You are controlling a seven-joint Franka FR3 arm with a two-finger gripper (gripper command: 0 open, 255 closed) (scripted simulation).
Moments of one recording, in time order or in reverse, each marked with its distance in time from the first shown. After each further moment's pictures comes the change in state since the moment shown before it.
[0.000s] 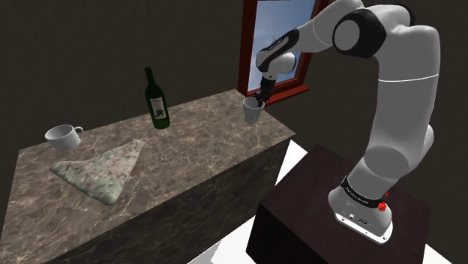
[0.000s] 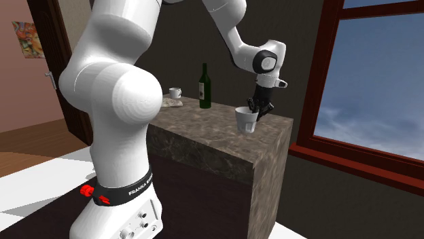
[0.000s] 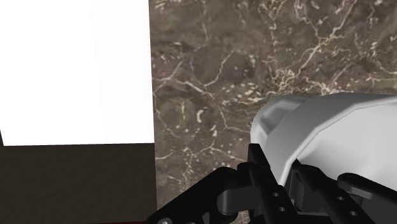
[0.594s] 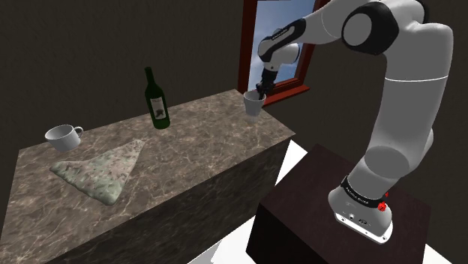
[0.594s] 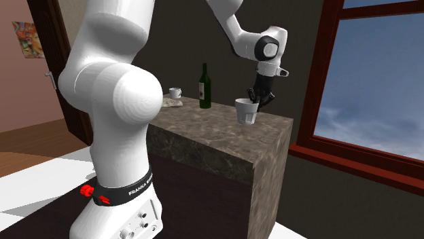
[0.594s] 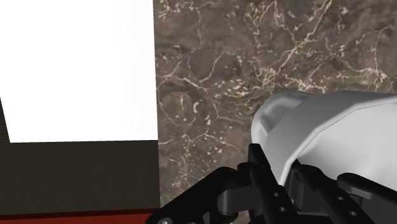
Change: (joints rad) arm 0.011 -0.077 -0.016 0.016 -0.036 -0.088 0.036
